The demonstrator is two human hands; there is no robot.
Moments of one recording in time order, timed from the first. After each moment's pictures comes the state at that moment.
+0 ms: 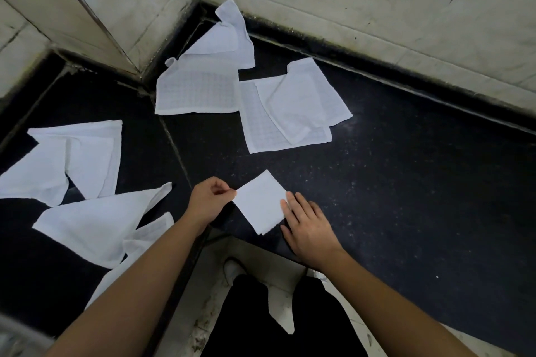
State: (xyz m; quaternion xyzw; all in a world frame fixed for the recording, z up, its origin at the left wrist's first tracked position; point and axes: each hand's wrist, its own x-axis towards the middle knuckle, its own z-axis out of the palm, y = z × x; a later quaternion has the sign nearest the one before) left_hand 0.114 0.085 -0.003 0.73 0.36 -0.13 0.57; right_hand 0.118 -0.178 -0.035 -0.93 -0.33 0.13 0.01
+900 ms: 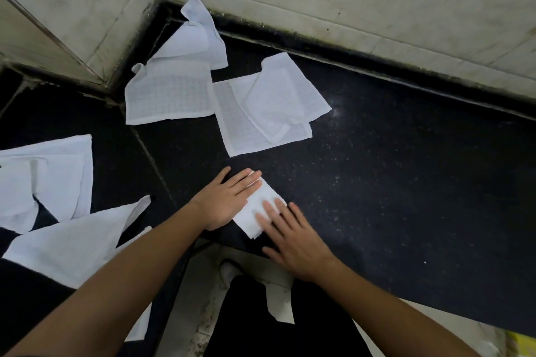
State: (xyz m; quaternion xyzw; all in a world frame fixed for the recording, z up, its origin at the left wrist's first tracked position) left_hand 0.156 0.071 -0.033 0.94 -0.31 -0.16 -0.01; right_hand 0.105 -0.185 -0.029 -0.90 -0.42 0.13 0.03
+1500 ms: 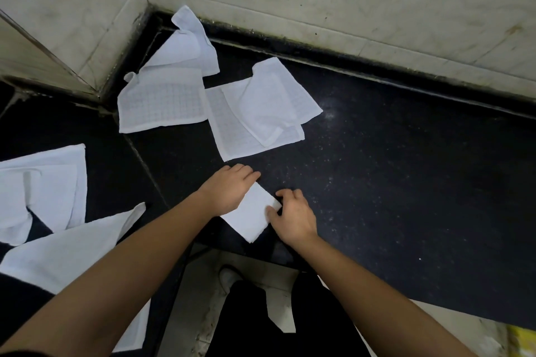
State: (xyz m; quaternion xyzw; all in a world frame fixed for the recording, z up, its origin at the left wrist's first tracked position) left_hand 0.193 0.046 -0.013 0.95 -0.29 -0.13 0.04; right_hand 0.151 -0.154 -0.001 -0.94 0.01 0.25 0.25
